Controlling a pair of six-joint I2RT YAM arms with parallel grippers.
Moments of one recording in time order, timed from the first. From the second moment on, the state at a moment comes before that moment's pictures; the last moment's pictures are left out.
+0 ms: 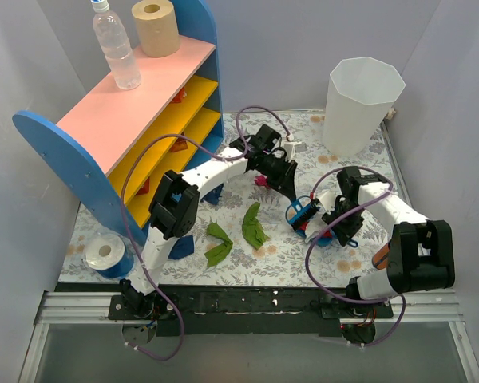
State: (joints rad) left arm -0.75 2.27 1.97 -0.61 0.82 -0.19; right arm 0.14 1.44 0.88 -1.05 -0.12 -0.69
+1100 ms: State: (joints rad) left arm -0.68 2.25 2.06 -0.49 -0.14 0.40; right arm 0.14 1.37 0.82 -1.02 -0.12 -0.69
